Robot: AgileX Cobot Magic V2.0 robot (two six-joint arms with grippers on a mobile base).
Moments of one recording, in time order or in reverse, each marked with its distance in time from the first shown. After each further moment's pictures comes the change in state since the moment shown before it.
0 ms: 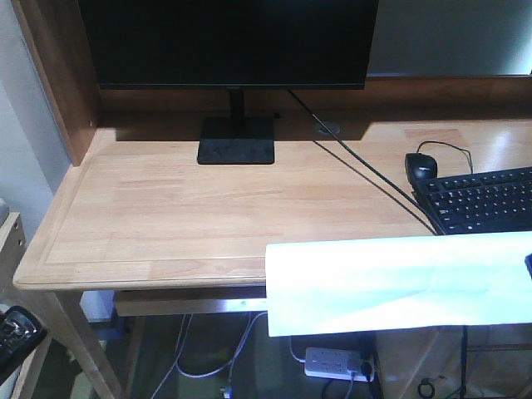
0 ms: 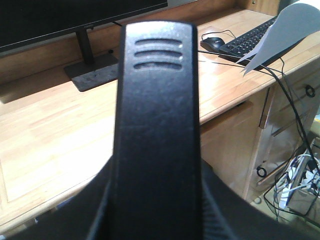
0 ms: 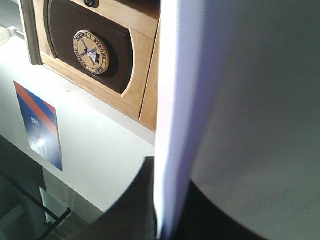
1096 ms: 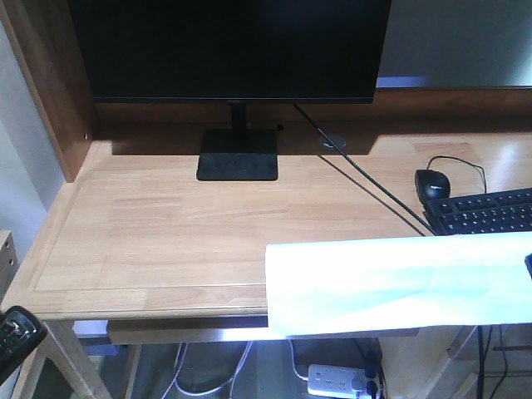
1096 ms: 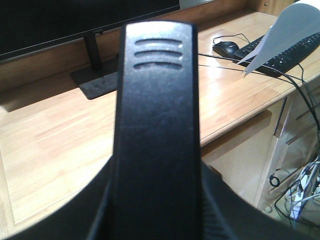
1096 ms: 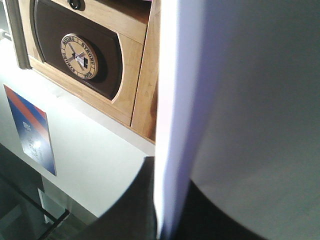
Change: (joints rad) left arm 0.000 0.000 0.000 0.000 0.000 0.000; right arm 0.000 0.000 0.000 0.000 0.000 0.000
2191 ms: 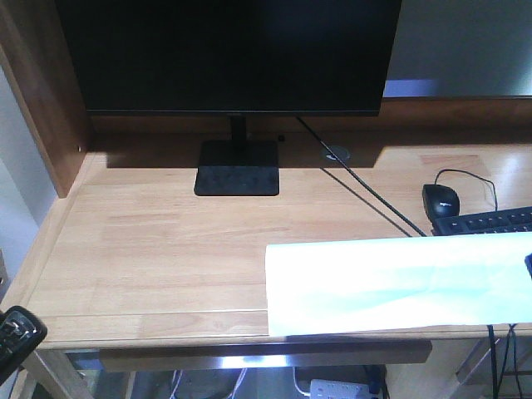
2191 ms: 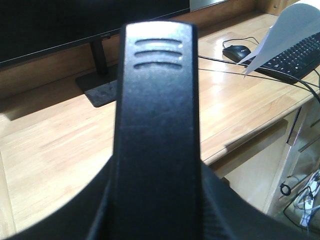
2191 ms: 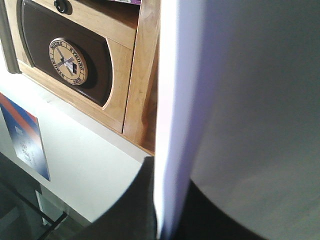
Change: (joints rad) left arm 0.000 0.000 0.000 0.000 0.000 0.000; right arm 0.000 0.000 0.000 0.000 0.000 0.000
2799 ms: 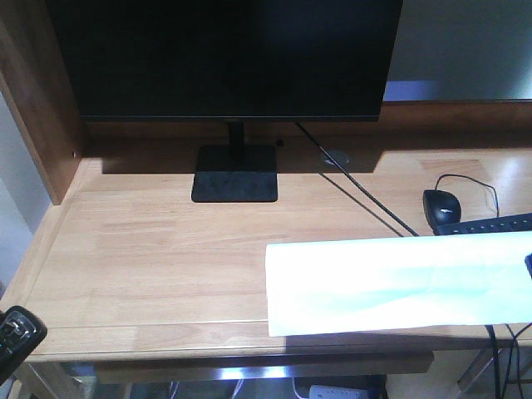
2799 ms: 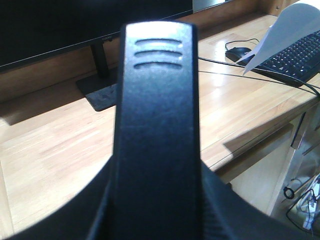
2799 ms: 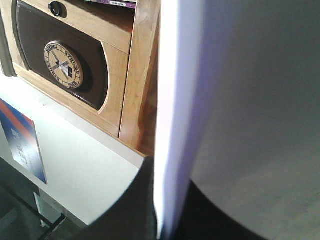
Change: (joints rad) left arm 0.000 0.000 0.000 0.000 0.000 0.000; right arm 0.000 0.000 0.000 0.000 0.000 0.000
